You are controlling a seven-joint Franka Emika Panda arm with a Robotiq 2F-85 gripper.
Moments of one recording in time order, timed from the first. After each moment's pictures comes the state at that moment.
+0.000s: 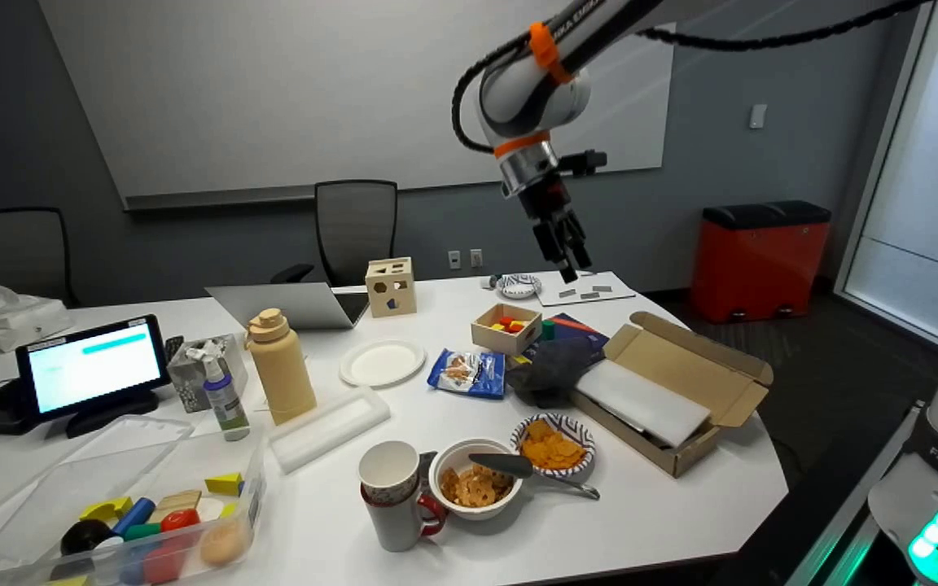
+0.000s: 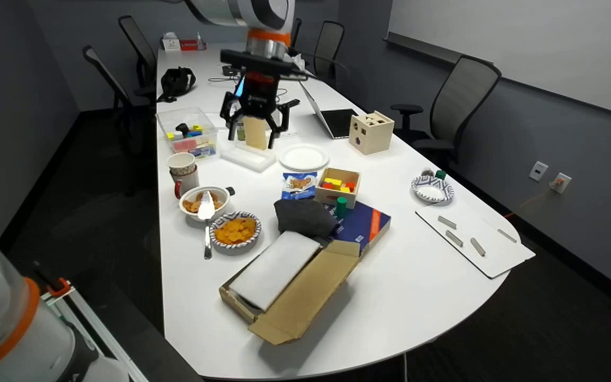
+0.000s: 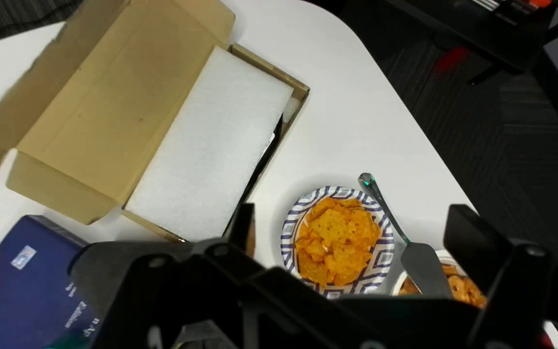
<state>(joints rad) 0.09 0.27 0.13 -1.87 -0.06 1.64 -0.29</state>
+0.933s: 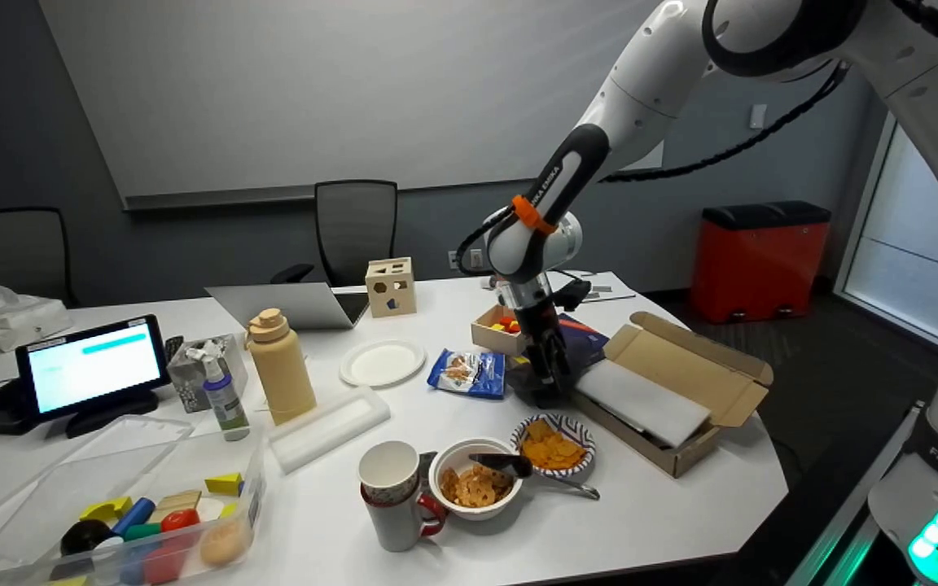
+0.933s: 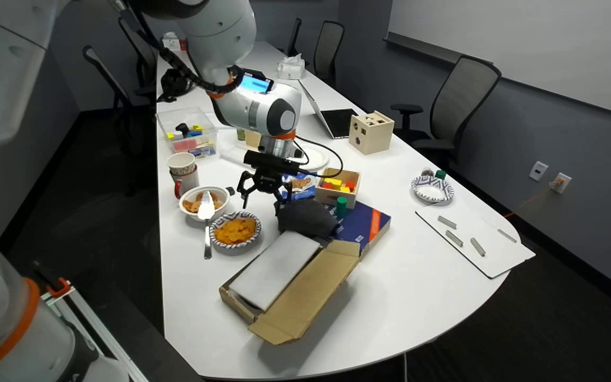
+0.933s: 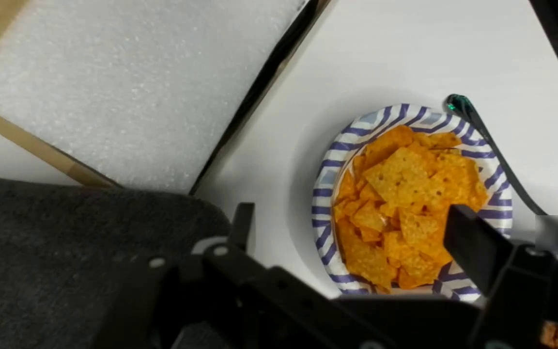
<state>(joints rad) 0.08 0.66 0.14 -1.90 -0.06 2.12 -0.37</state>
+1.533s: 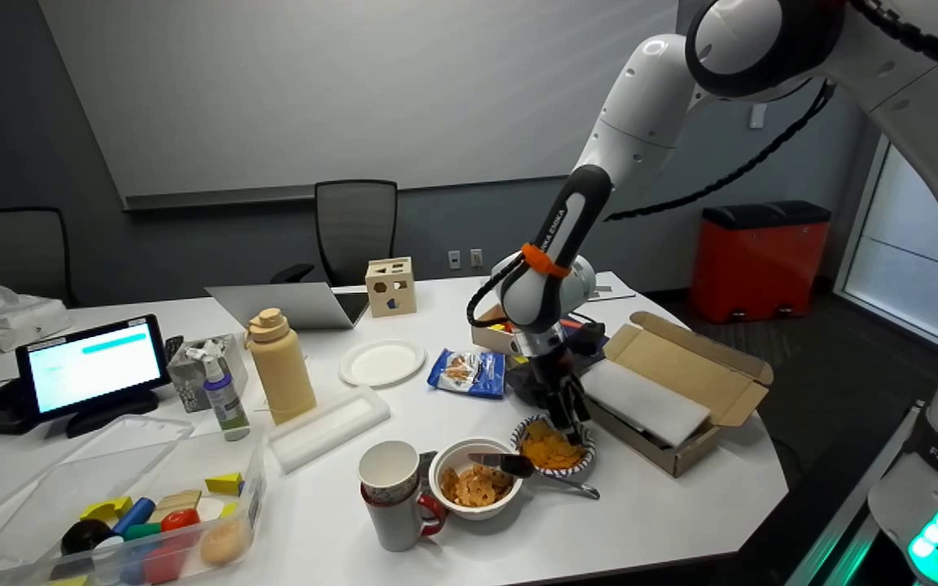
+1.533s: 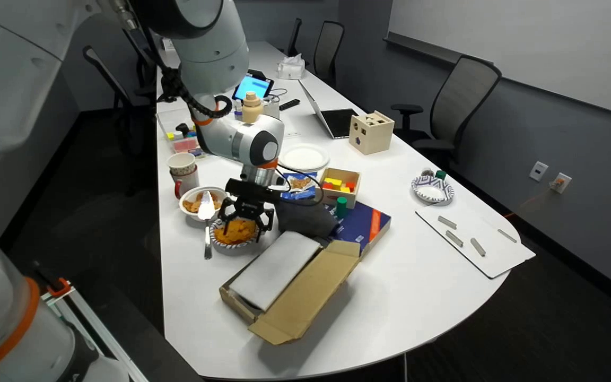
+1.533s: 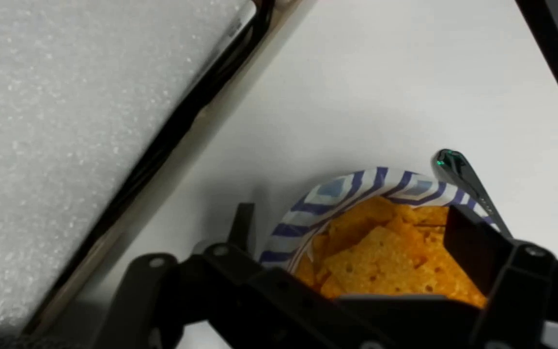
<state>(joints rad) 0.10 0.73 0.15 -2.01 -0.06 2.23 -0.35</state>
